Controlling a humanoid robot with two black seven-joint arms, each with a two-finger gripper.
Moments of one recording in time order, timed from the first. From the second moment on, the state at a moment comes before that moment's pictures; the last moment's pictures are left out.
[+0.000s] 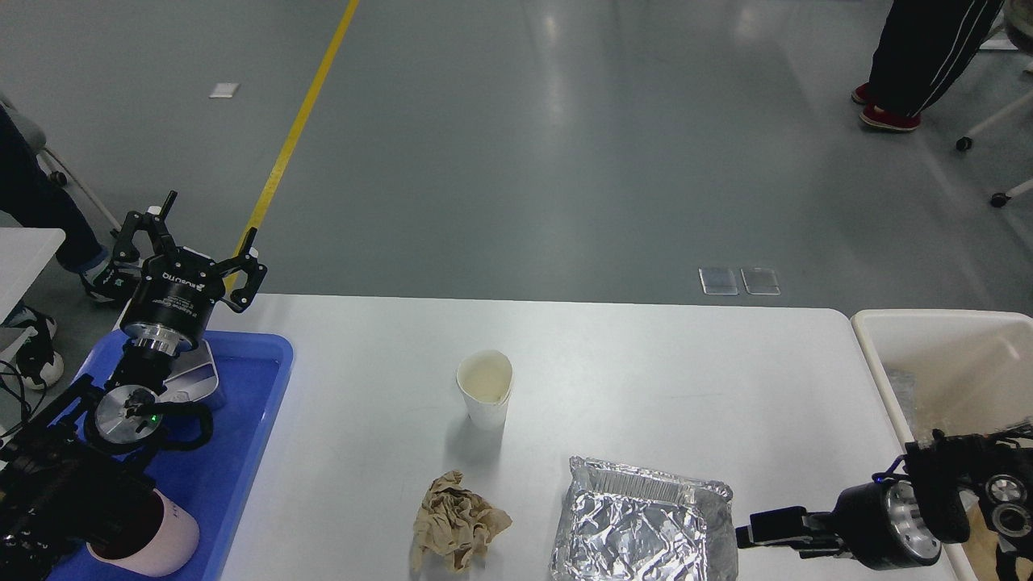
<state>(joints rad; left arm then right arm) -0.57 0.22 -1.11 -0.53 -0.01 -0.63 -0.28 0.07 -0.71 1.09 1.60 -1.44 0.96 -0.19</state>
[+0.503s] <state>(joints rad) -0.63 0.09 -1.13 -0.53 -0.03 -0.62 -0.29 0.10 -0.64 1.09 1.56 -1.45 0.96 -0.19</state>
